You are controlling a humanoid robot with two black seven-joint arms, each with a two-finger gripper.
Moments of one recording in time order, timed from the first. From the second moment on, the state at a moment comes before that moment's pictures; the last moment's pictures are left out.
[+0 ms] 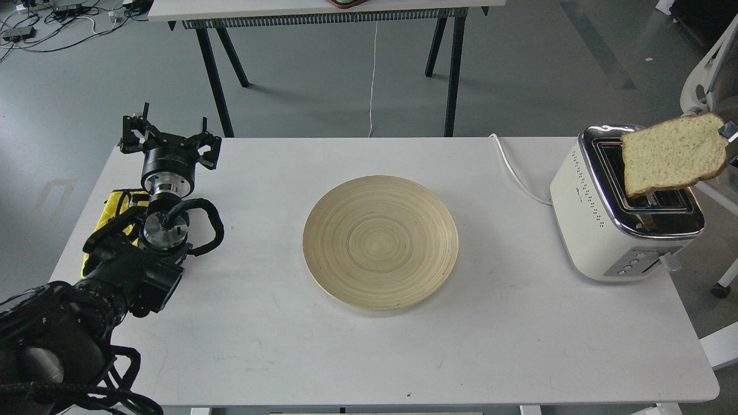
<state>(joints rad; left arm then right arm) -0.82 0.07 -0.58 -0.23 -0.67 -0.49 -0.43 0.83 -1.18 -0.01 1.21 -0.94 -0.49 0.39</state>
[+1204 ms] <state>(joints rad) -0.82 0.07 -0.58 -0.23 -0.67 -0.49 -0.43 0.79 -1.01 -0.01 1.12 -0.93 -0.49 0.34</state>
